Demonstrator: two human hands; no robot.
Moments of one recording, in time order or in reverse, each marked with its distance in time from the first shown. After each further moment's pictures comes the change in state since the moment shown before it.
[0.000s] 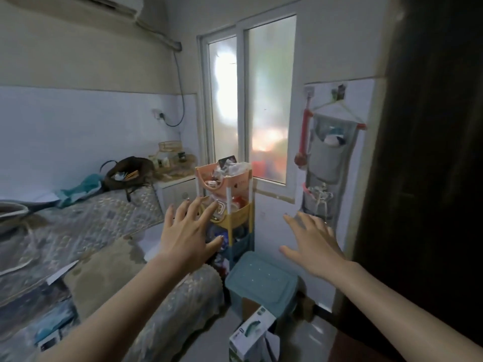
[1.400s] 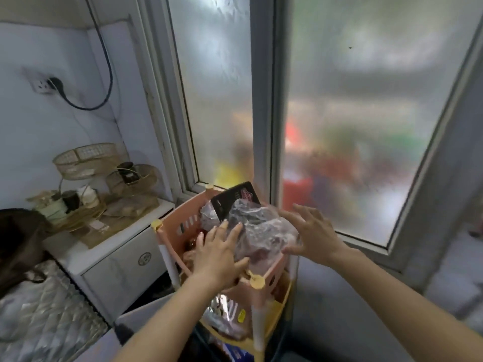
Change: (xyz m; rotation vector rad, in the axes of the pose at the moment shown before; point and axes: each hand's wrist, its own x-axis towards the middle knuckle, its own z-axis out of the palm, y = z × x) left_hand 0.772 -0.220 0.546 -0.221 -0.343 0.094; right_hand 0.892 0.106 0.321 0.020 -0.115 0.038
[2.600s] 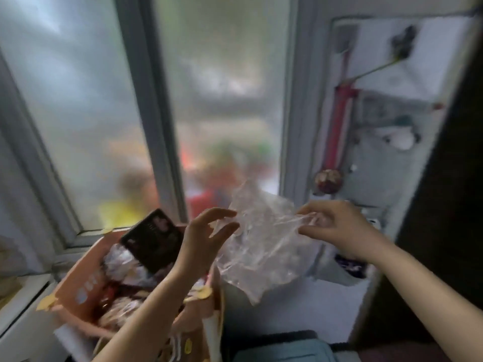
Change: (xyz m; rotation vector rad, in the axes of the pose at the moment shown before) left_hand -0.008 0.064 -0.085 -1.122 -0.029 0.666; right_hand -0.189 -0.062 -0.131 0.388 0.452 0.458
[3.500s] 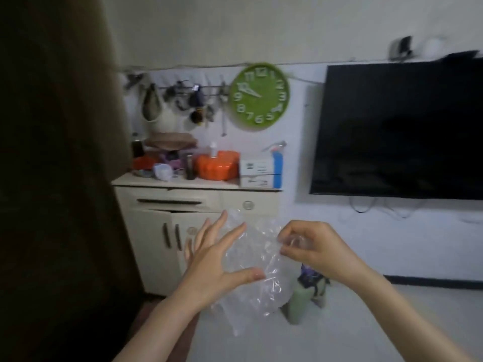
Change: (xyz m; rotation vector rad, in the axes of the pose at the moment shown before) left_hand -0.259 0.450 0.635 -0.285 -1.149 0.756; right_hand -0.648 0.102 -0.404 -0.381 0.883 0.876
